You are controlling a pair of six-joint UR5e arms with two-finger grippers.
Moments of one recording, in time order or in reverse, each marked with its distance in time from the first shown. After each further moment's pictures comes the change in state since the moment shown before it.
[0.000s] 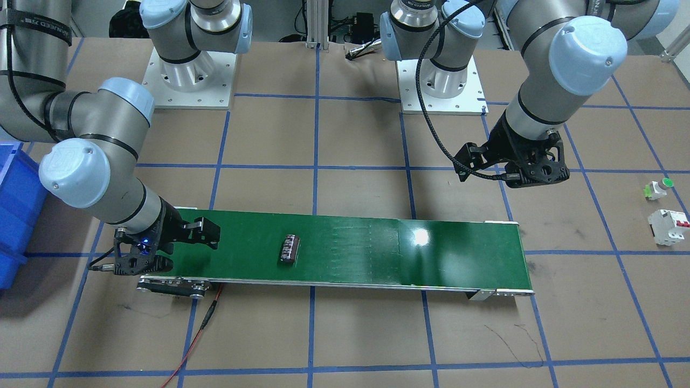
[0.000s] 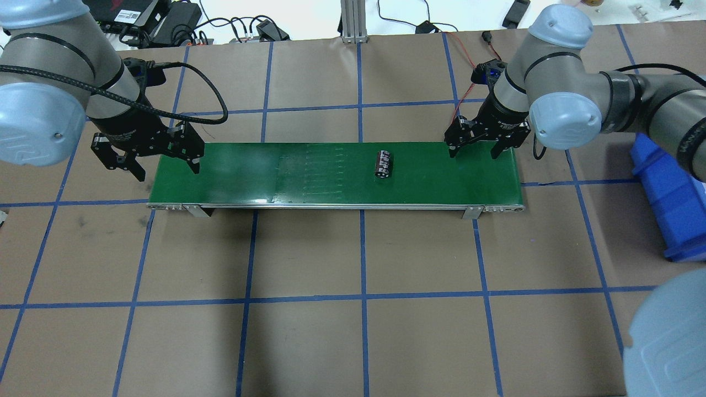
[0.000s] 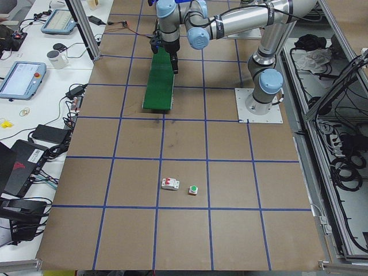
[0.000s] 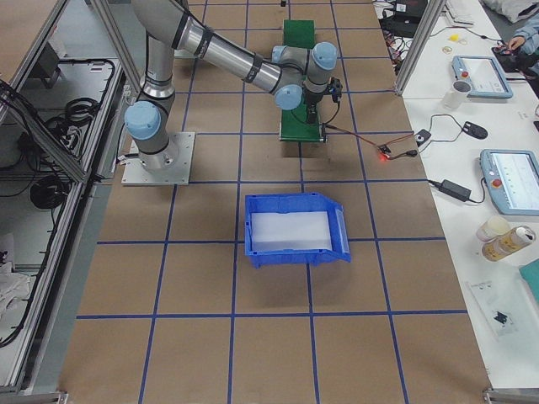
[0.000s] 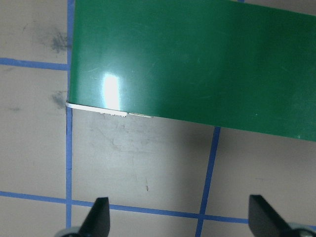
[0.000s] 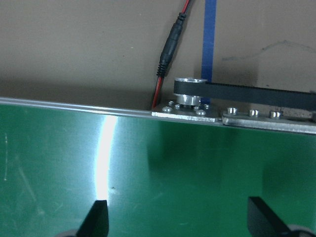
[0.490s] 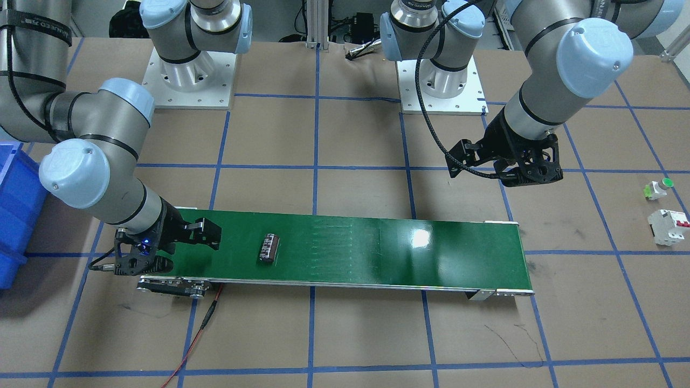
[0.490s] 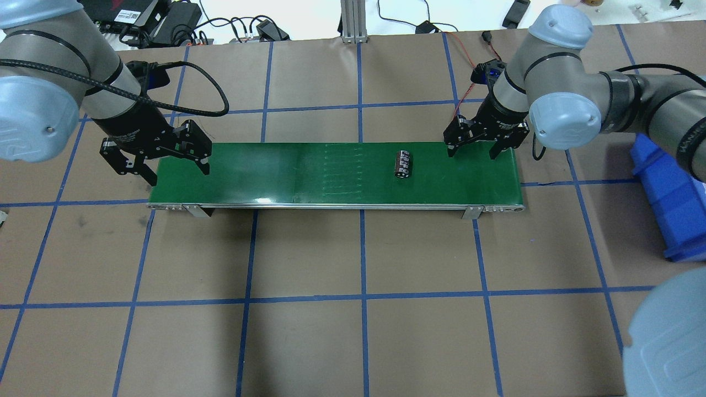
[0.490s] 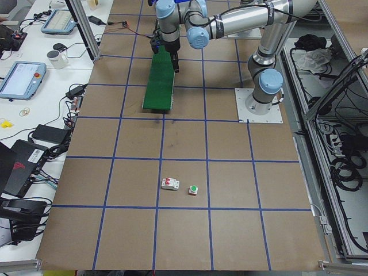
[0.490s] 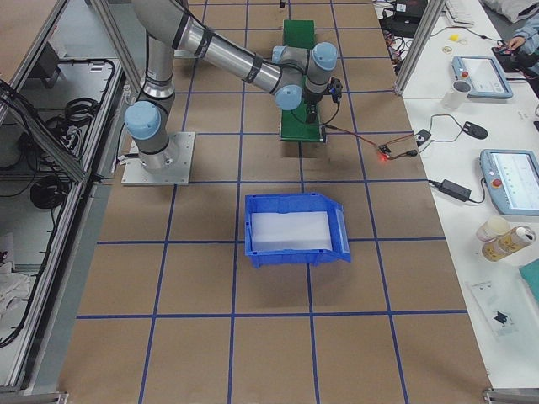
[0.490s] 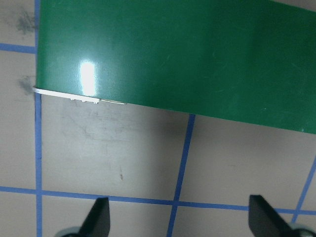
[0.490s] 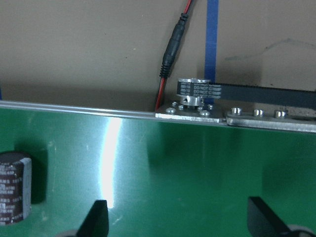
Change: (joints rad) left arm 0.010 -0.001 0.011 -0.055 -0.087 -0.004; right arm 0.000 0.001 0.000 -0.001 0.011 0.016
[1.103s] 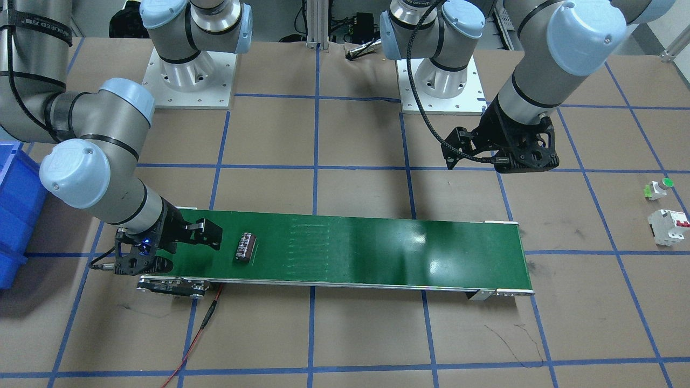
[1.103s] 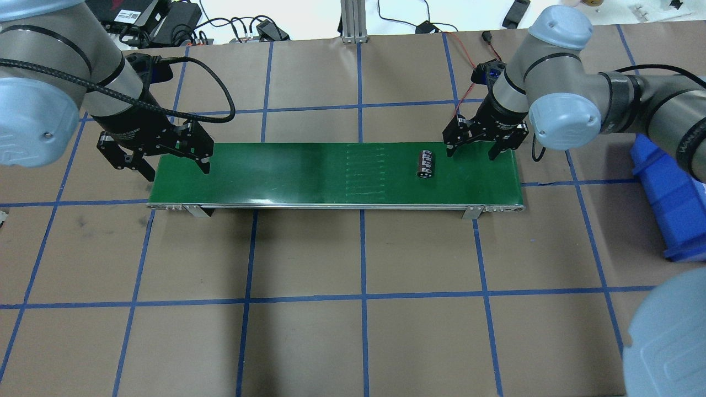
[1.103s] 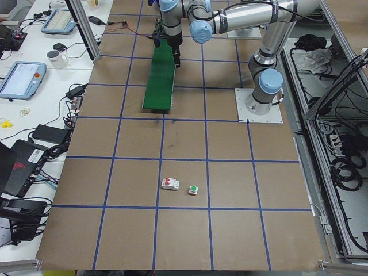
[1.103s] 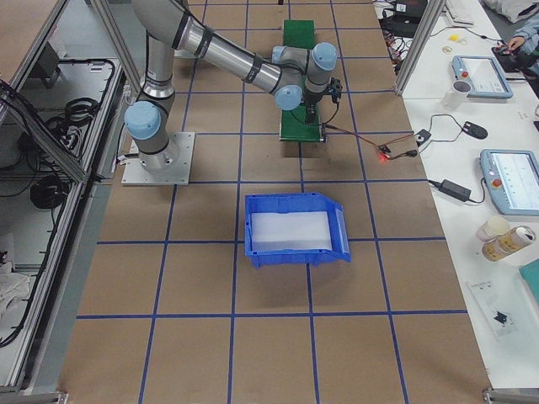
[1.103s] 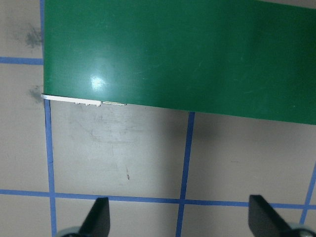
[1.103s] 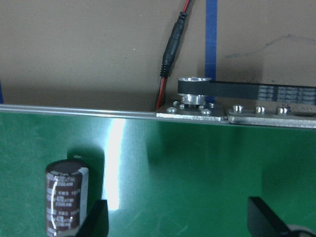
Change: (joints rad) left arm -0.037 0.034 0.005 0.002 0.036 0.017; right arm 0.000 0.000 0.001 0.000 0.007 0.026
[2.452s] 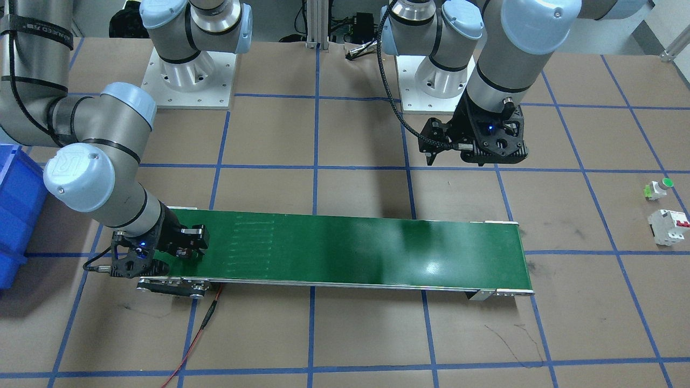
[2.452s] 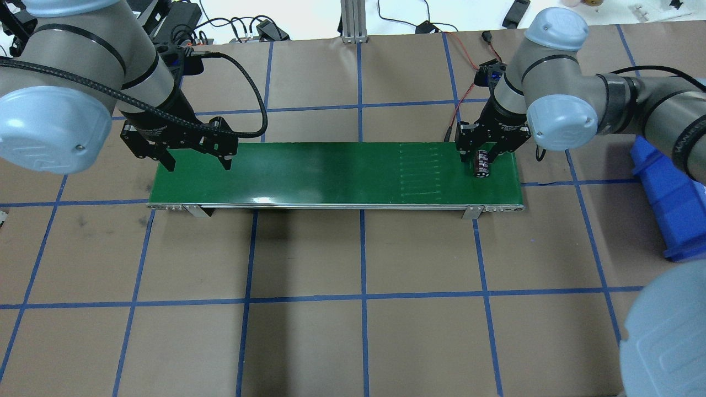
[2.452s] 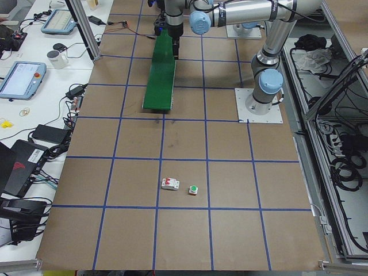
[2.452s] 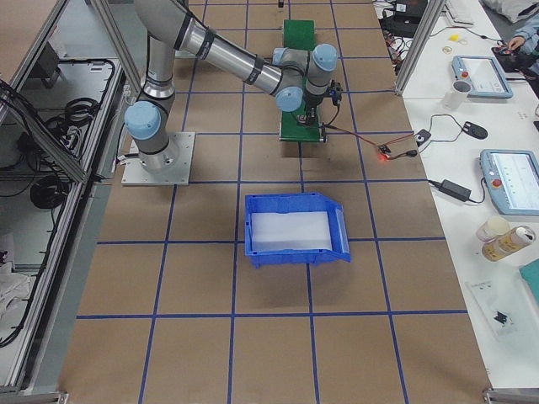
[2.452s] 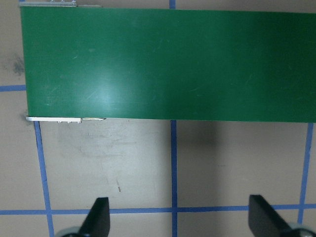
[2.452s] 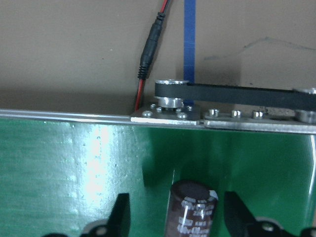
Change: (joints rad) left arm -0.099 0.006 0.011 0.047 0.031 0.001; right arm 0.001 0.011 0.000 -0.014 -0.075 -0.002
